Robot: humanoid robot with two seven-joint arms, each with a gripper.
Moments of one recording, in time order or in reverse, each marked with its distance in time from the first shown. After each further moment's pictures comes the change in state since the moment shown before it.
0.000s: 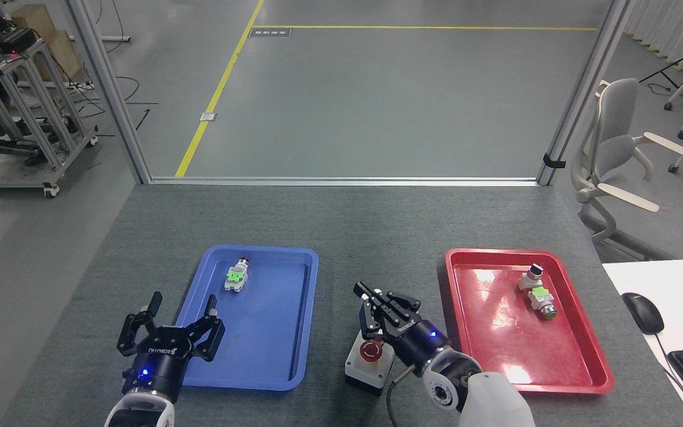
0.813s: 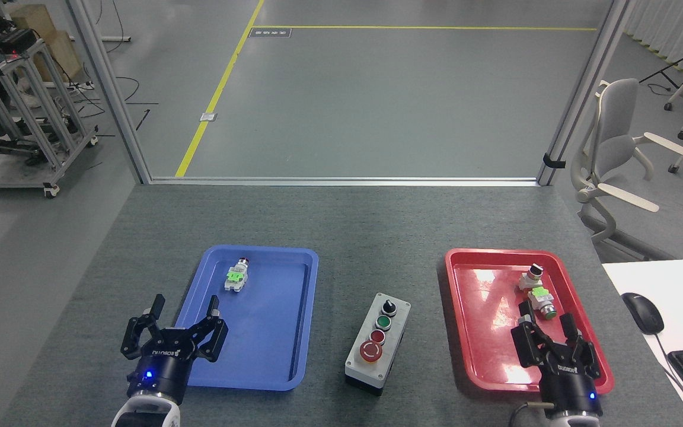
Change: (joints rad) left arm 0.008 -0.038 0.023 0.002 -0.005 -0.003 0.005; right arm 0.326 -0.028 -0.626 -0.183 0.019 0.041 -0.163
